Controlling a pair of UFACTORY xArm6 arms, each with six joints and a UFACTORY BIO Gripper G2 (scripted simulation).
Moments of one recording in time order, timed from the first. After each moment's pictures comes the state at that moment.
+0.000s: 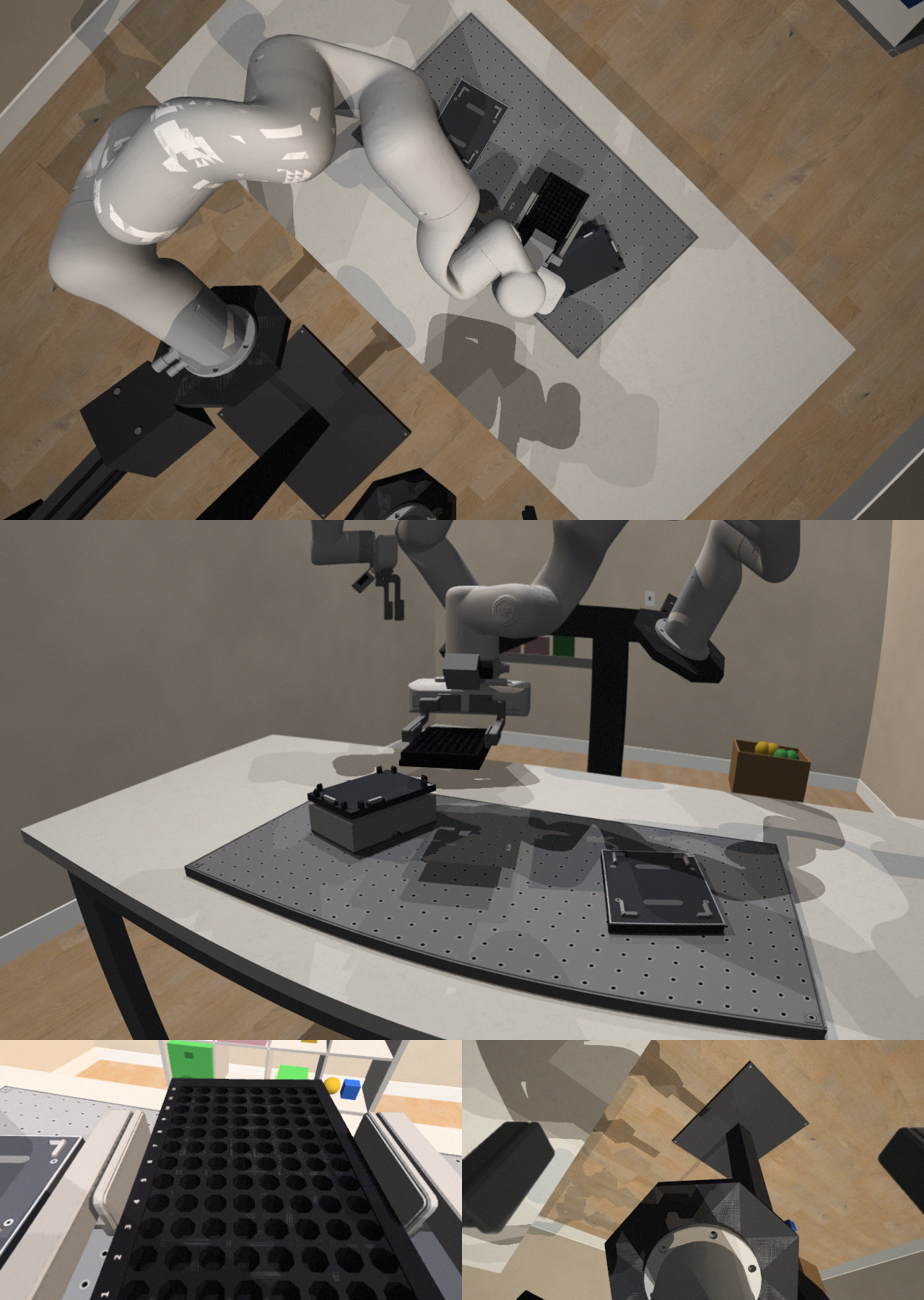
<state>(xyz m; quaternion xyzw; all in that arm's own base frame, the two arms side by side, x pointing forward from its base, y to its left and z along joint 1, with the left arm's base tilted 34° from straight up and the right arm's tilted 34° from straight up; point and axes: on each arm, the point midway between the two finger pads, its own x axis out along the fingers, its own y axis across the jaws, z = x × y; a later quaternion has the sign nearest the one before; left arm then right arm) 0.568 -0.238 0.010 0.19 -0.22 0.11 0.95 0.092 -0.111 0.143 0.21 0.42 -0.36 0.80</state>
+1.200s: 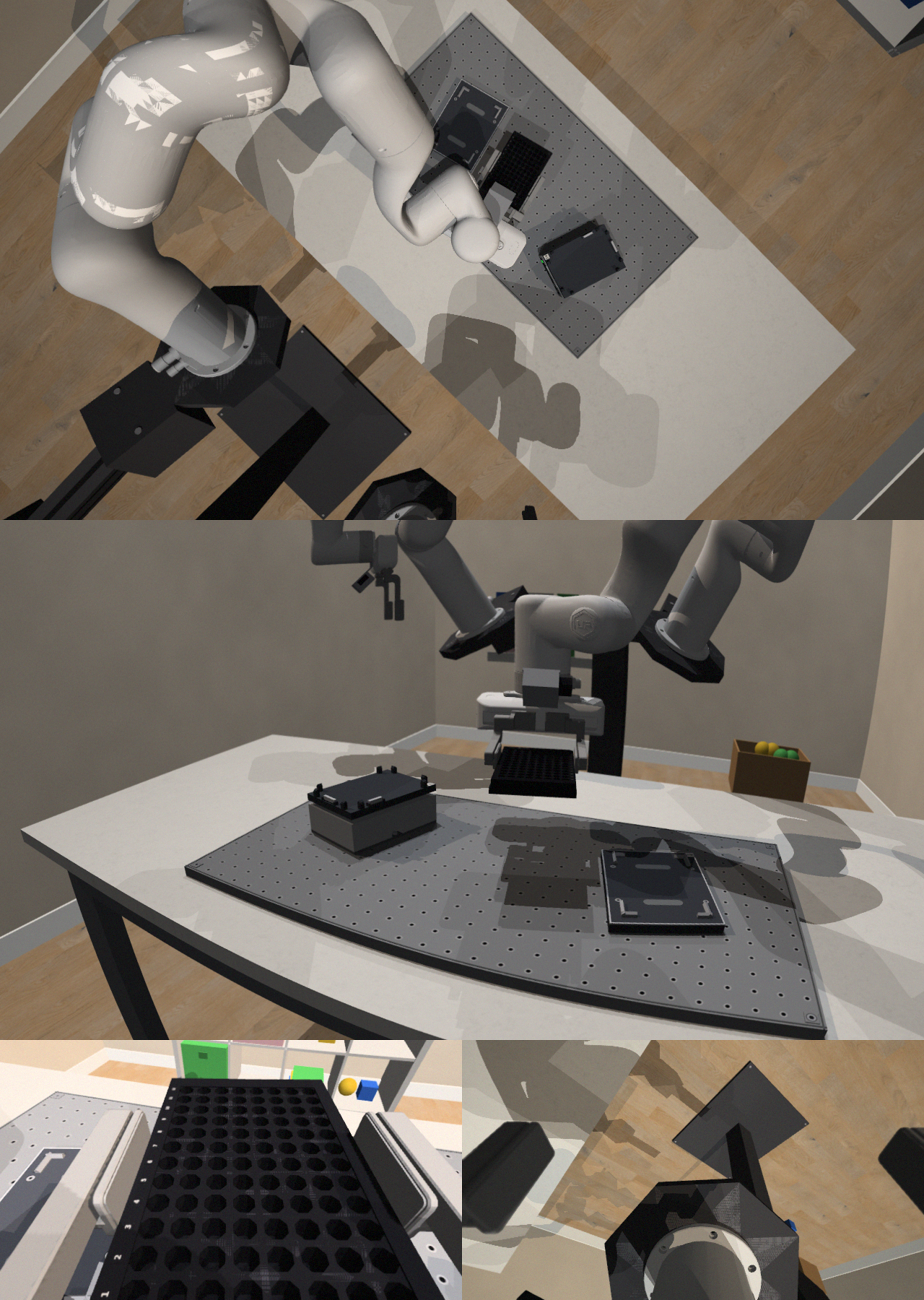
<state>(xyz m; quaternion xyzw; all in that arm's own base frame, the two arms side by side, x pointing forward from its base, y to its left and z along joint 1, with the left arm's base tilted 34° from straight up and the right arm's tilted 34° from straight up) 0.574 -0.139 0.048 0.19 -0.22 0.11 0.95 0.092 -0.111 0.143 0.21 0.42 -0.36 0.80</state>
